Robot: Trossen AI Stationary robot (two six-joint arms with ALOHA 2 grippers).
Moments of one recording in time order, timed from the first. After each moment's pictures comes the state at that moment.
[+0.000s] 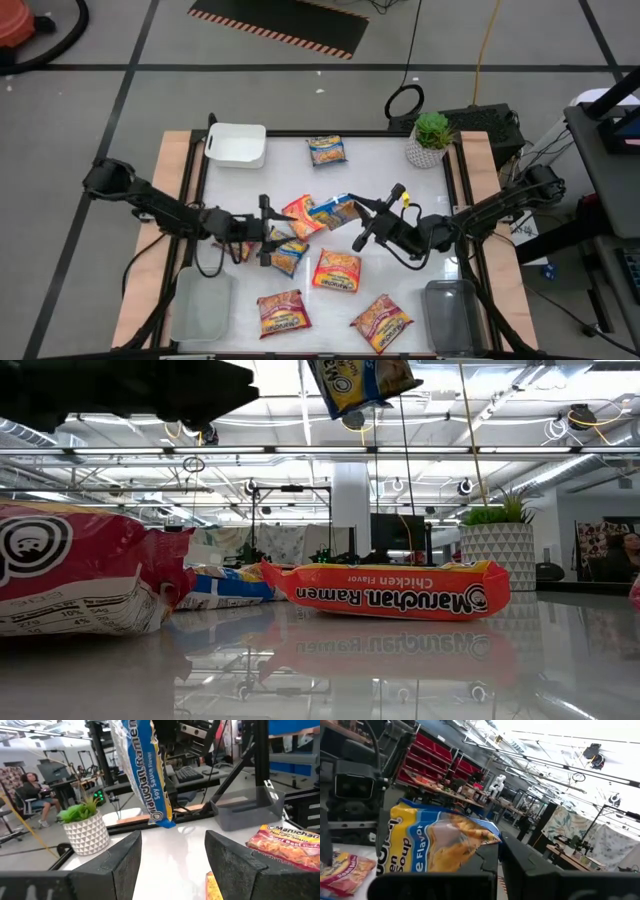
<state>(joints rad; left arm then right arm) -0.31 1.32 0.39 1.00 -0.32 0.25 0.38 1.40 0.79 0.91 0.97 -0.70</state>
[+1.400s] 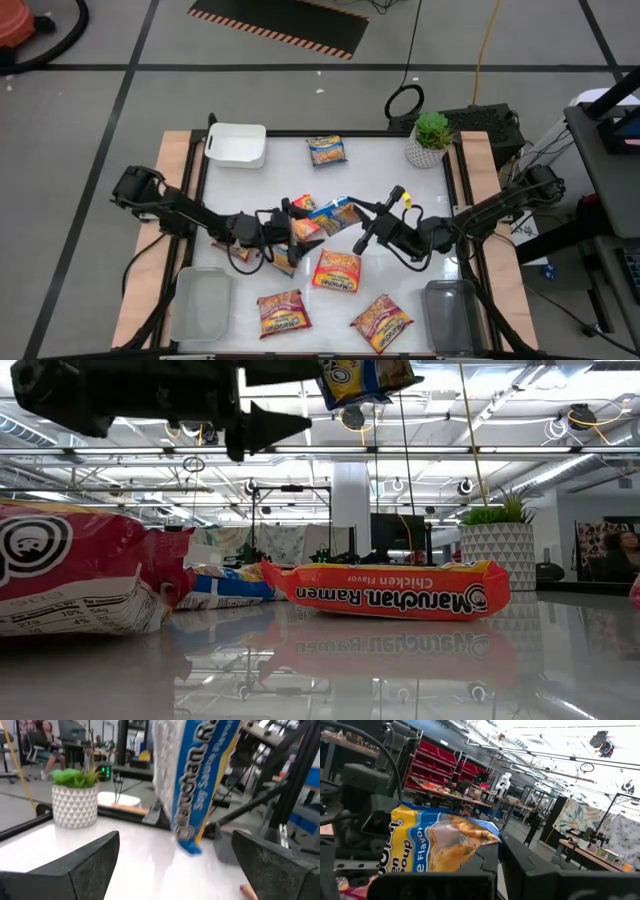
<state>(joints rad) -0.27 1.62 0.59 1.11 -0.40 -0.13 0.40 1.40 0.79 0.90 0.97 -0.59</state>
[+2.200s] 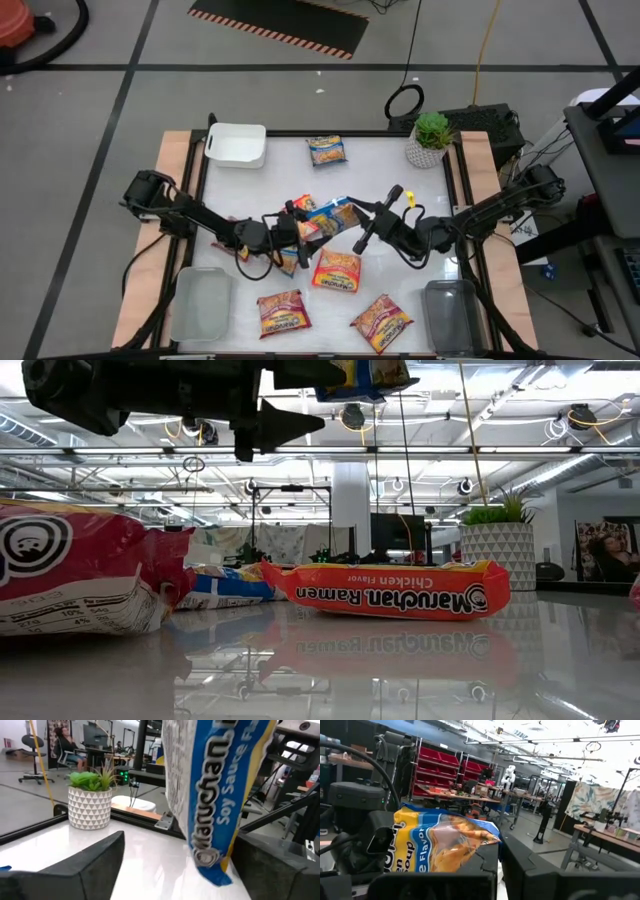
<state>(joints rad) -0.30 1.72 0.68 1.13 -0.54 -0.13 0.39 1.40 0.79 0.86 0.96 -0.40</state>
